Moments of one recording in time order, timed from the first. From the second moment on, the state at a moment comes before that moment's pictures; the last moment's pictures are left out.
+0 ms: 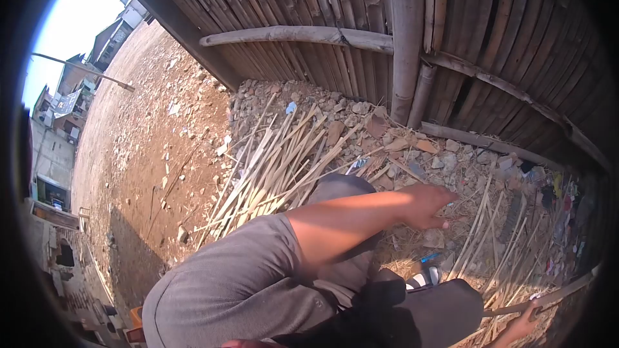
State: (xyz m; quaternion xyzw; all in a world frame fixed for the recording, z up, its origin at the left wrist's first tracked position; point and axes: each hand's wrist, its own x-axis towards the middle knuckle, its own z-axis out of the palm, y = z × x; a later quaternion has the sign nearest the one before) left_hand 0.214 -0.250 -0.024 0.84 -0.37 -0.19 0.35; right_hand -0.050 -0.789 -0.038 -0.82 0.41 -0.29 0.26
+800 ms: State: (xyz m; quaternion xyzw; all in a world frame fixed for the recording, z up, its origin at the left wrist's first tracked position) left_hand 0.206 -0.256 -0.018 0.82 -0.33 -0.10 0.45; right_hand 0.167 -0.585 0.030 -0.48 0.22 -0.30 0.80
